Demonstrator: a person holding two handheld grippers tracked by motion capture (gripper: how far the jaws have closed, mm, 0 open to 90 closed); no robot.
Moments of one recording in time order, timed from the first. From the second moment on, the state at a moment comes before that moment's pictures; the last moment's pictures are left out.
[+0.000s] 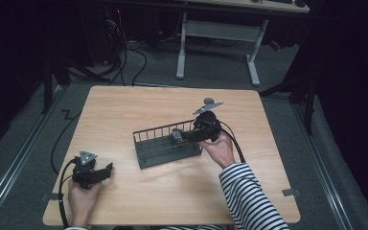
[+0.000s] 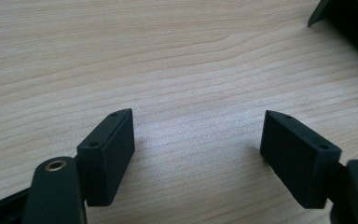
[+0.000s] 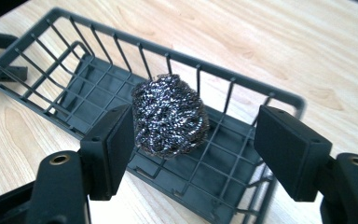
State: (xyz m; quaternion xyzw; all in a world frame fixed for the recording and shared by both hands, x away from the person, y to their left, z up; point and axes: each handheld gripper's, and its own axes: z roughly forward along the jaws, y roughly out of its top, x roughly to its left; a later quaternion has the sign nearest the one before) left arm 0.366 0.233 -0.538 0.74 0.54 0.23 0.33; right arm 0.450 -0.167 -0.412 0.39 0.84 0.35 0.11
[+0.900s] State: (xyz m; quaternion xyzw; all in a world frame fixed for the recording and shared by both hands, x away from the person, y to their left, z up) left arm 0.366 0.233 -0.538 0.74 0.54 0.23 0.33; right arm 0.417 -0.241 -0.383 0.43 0.80 0.40 0.16
